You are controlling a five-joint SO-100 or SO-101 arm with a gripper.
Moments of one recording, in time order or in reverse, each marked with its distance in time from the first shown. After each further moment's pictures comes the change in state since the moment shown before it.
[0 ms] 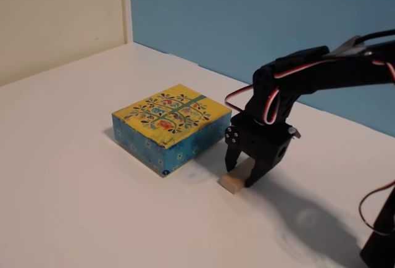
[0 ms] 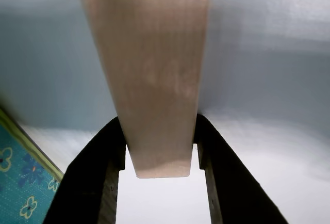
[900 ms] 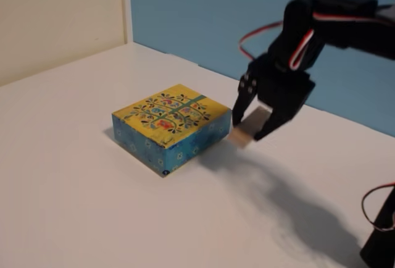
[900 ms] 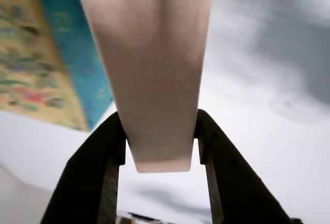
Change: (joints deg) arm 1.5 17.0 -16.3 24.0 -9.1
